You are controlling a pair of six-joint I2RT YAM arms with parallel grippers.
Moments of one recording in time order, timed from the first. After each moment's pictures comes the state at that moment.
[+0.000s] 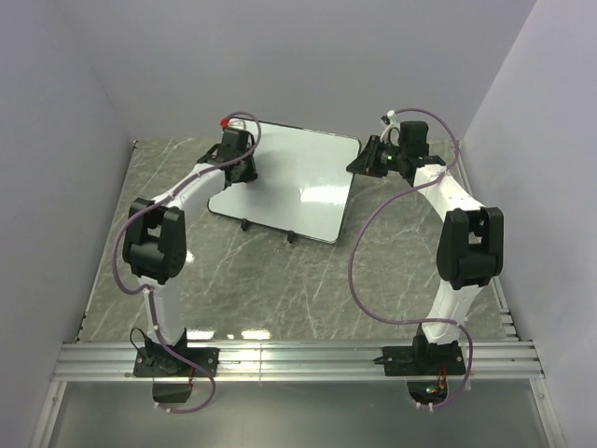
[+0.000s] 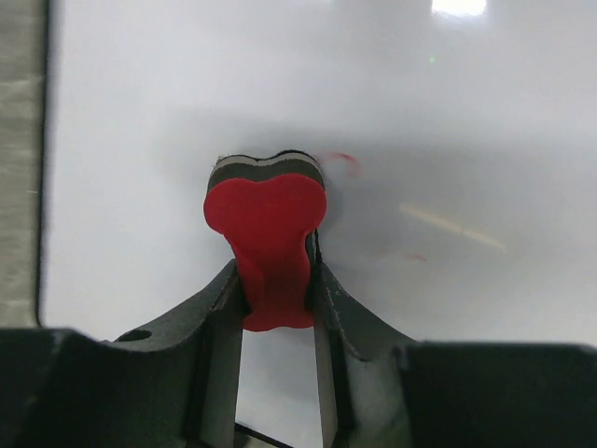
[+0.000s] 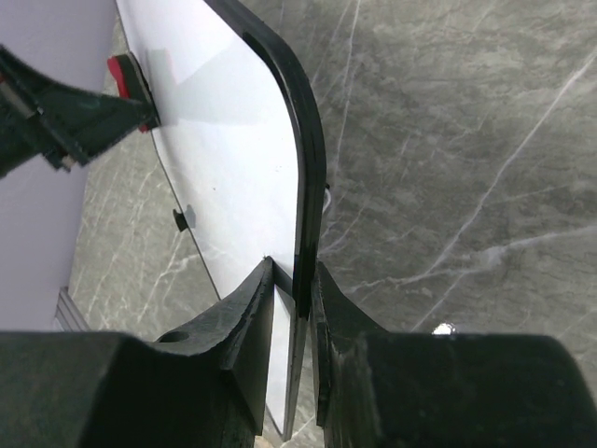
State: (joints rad) left arm -0.30 1.98 1.58 -0.34 -0.17 -0.43; right arm 0.10 1.86 1.47 -0.22 -0.65 0.38
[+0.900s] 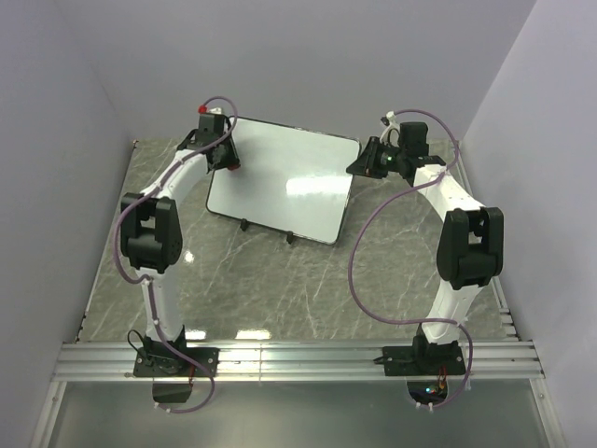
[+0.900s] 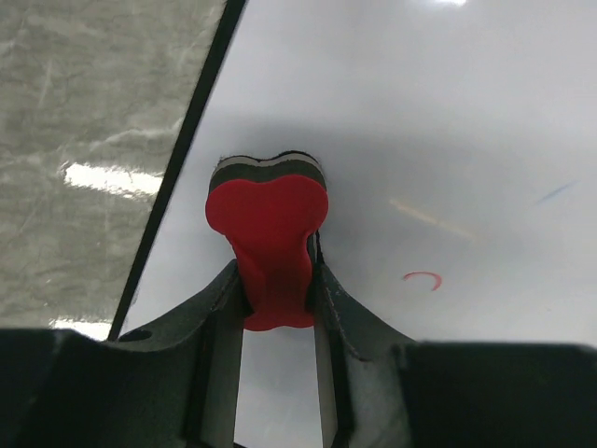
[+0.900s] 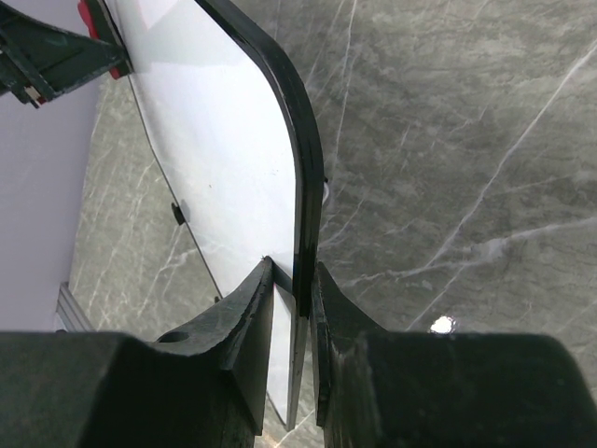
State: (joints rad) left arm -0.19 2.05 1.74 -0.42 -0.07 -0.41; right arm 0.09 1.86 1.47 -0.25 -0.65 0.37
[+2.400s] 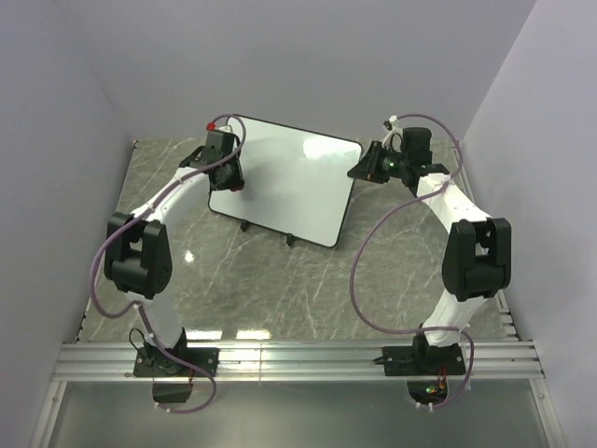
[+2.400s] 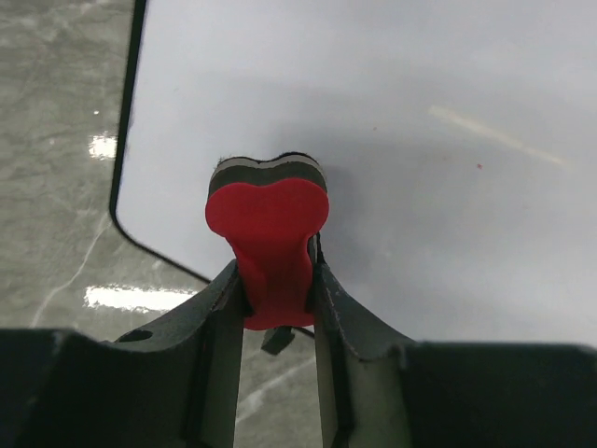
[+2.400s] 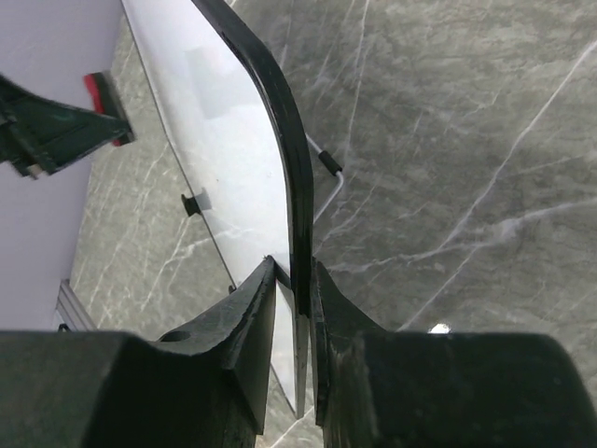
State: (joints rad) left arm -0.28 1.83 1.49 -0.47 -0.14 -0.41; right arm 0.10 1.76 1.36 -0.19 -0.65 0.39
